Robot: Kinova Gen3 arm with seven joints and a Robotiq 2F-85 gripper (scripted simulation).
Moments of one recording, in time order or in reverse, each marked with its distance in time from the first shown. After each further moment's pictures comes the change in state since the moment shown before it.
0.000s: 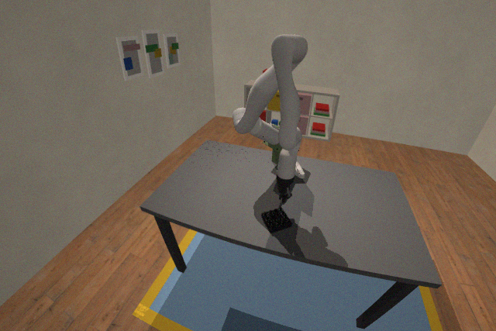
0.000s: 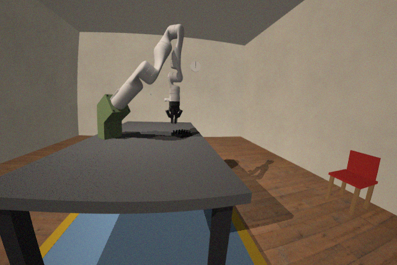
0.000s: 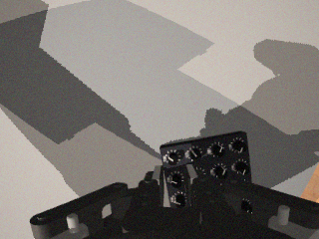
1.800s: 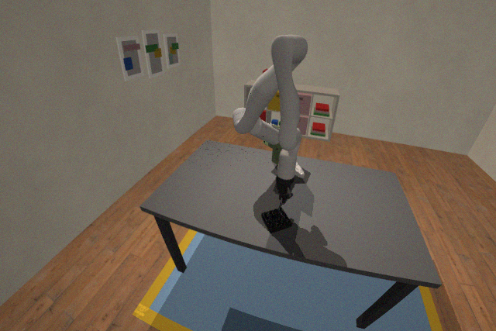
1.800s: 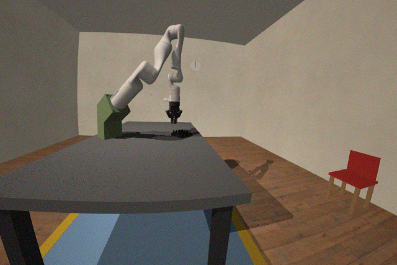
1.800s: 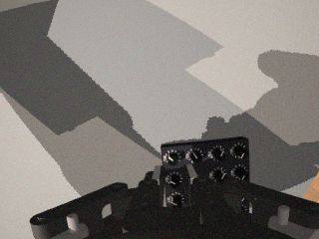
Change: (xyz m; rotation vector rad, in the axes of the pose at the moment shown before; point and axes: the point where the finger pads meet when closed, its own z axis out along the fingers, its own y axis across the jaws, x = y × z) arm 0.000 0.000 0.001 0.001 0.000 -0.081
